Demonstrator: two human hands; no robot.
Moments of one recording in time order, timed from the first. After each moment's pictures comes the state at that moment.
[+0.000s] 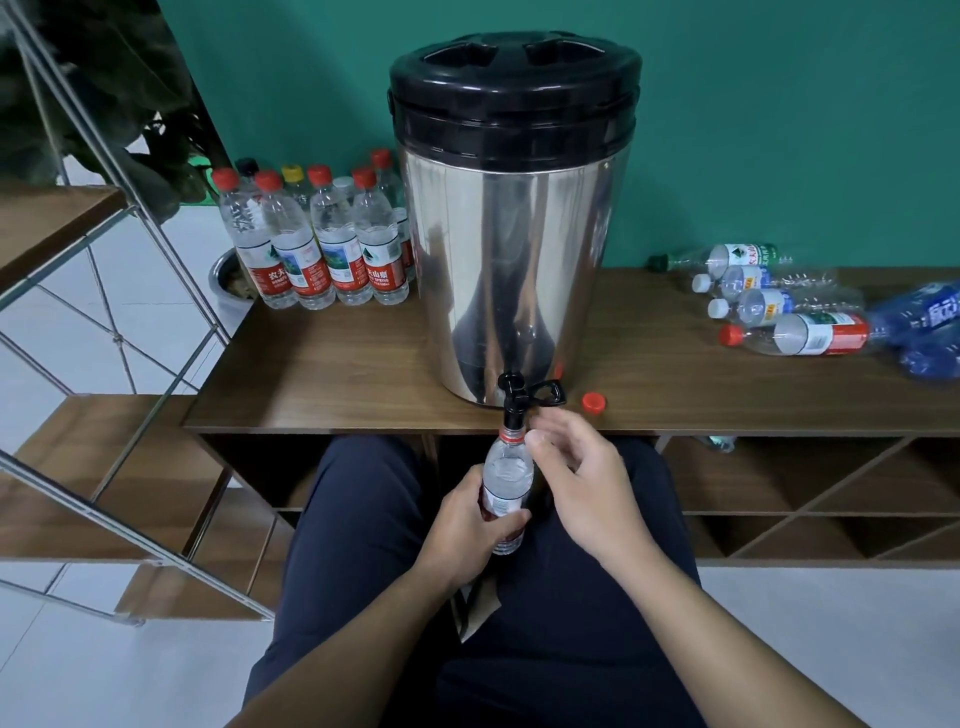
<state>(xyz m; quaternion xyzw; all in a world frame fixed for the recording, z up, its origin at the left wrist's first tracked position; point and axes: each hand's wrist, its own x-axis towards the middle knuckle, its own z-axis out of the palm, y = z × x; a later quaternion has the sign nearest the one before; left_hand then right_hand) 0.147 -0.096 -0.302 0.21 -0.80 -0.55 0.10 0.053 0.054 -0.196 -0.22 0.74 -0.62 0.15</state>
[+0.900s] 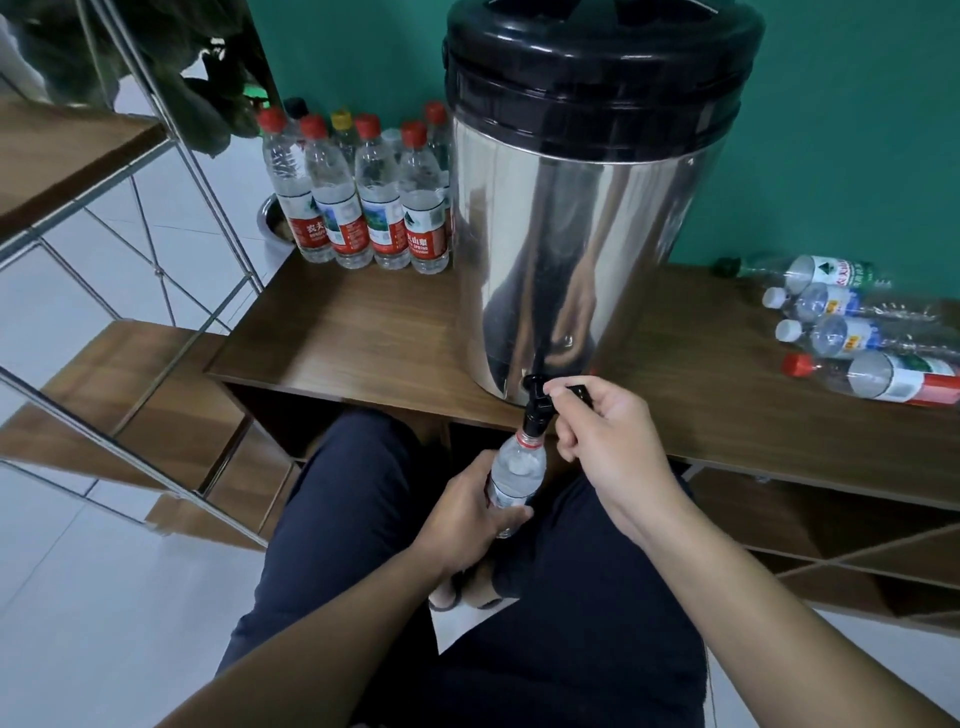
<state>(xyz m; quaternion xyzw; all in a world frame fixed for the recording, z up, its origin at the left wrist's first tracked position) 0.140 -0.100 -0.295 0.25 -0.79 -0.56 0.09 0.003 0.022 -0.158 -0.16 0.69 -0.65 0.27</state>
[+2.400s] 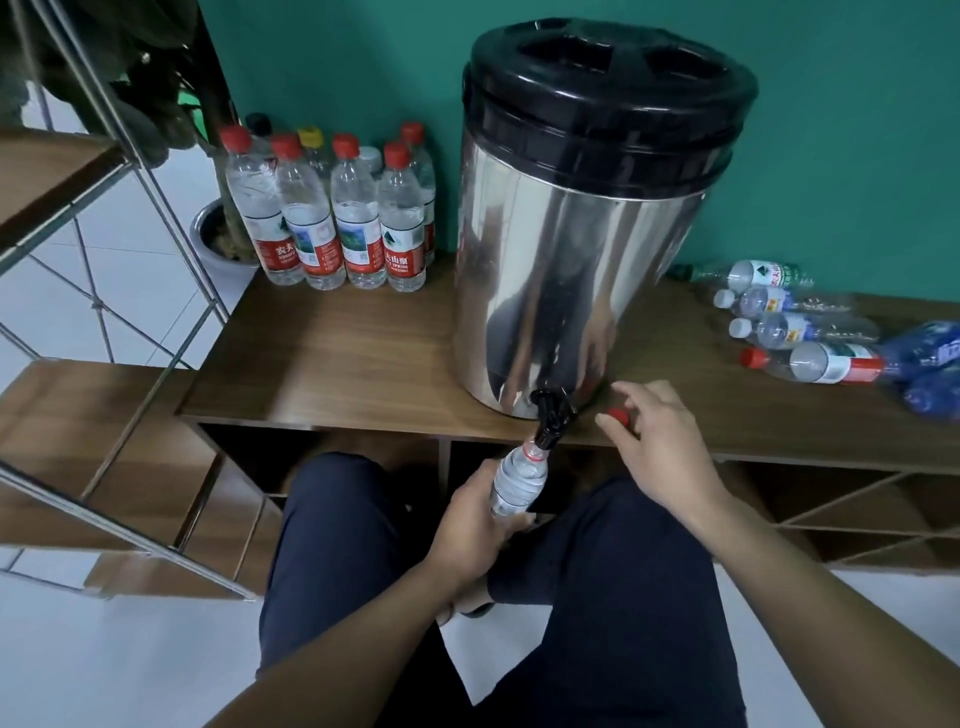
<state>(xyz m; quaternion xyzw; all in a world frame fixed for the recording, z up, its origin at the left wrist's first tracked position) 0.140 -0.117 -0.299 0.22 -0.76 -0.61 0.08 -0.048 0.061 -0.193 -0.29 0.92 -0.25 -0.01</state>
